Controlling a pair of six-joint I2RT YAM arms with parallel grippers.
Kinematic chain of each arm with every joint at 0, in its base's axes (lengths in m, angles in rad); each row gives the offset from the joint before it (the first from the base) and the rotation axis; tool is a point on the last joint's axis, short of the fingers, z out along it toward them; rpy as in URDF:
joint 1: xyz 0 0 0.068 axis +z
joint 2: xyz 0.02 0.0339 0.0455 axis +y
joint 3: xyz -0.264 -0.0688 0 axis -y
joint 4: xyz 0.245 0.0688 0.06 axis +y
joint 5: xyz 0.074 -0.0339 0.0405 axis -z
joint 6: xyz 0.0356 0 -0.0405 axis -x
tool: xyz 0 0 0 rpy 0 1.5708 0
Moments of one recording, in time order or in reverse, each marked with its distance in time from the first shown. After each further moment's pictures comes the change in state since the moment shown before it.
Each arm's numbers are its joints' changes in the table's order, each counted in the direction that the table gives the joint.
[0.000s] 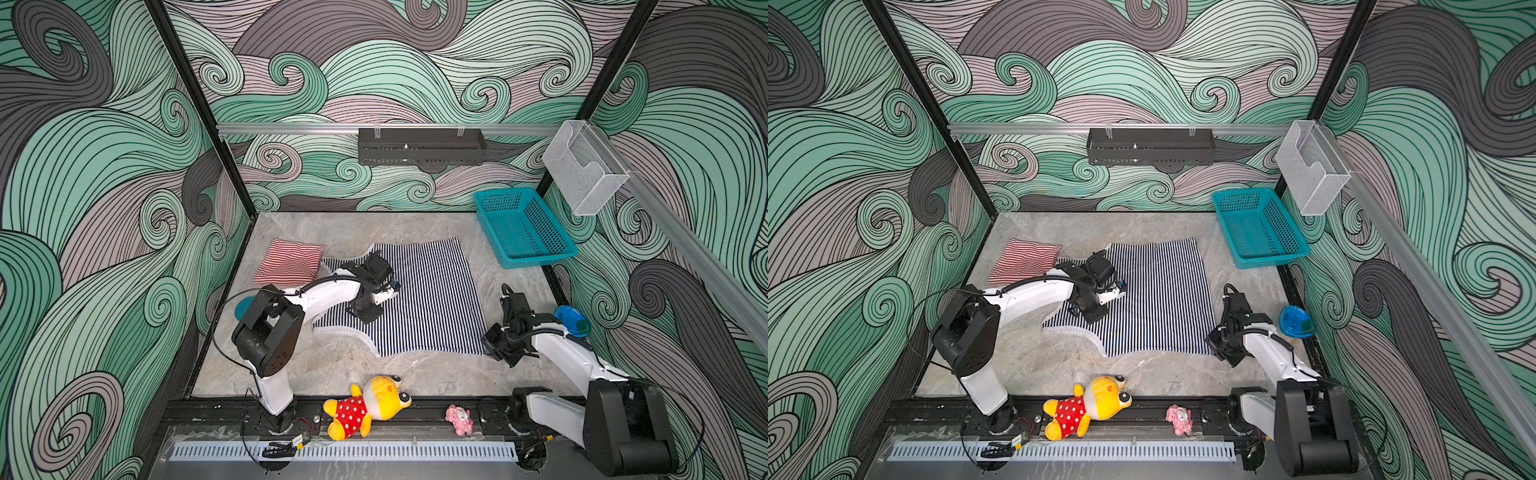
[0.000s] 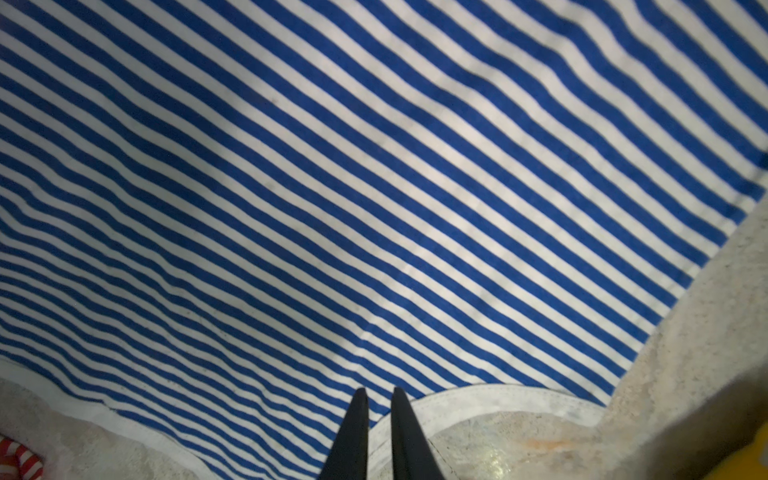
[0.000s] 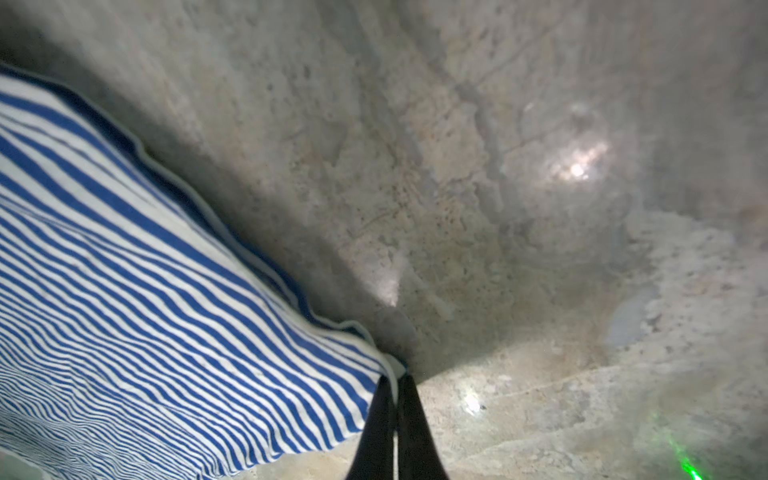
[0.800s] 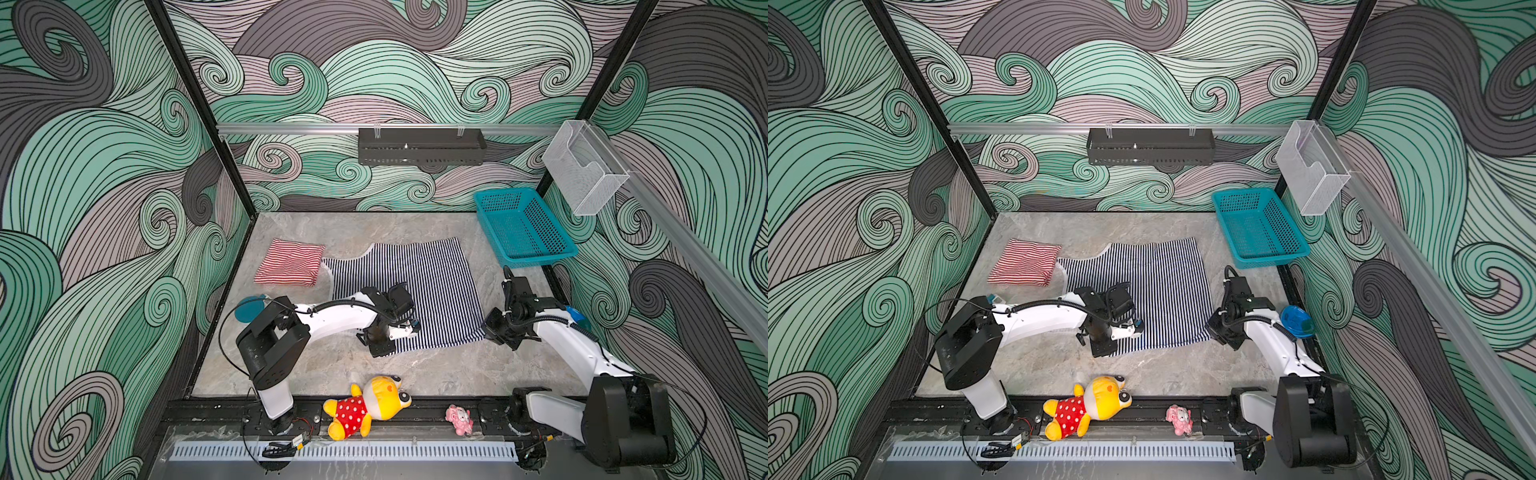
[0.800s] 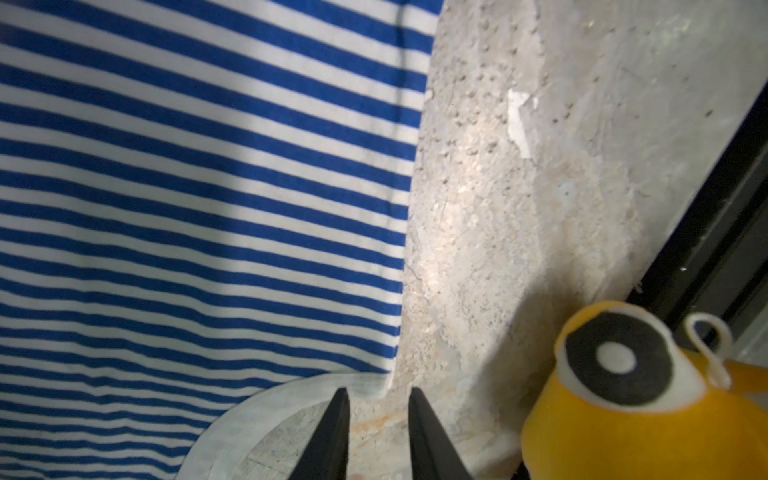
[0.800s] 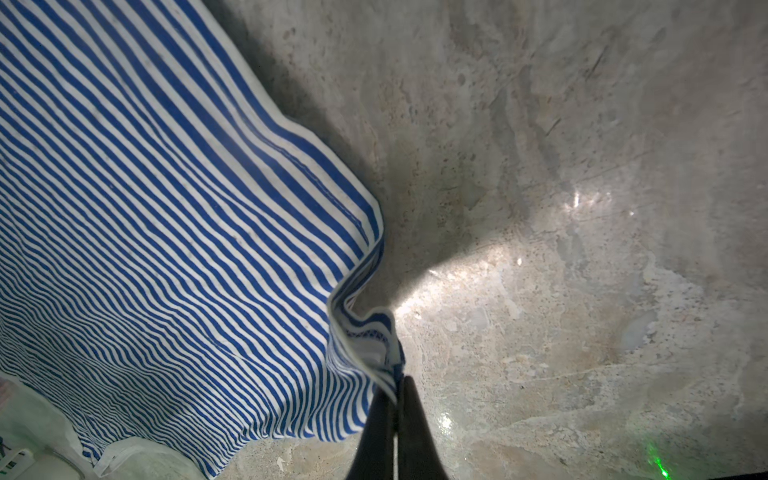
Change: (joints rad) left arm -0.246 -0.027 -0.078 0.052 0.109 -0.019; right arm 0.002 0.034 0.159 0.069 0.002 0.118
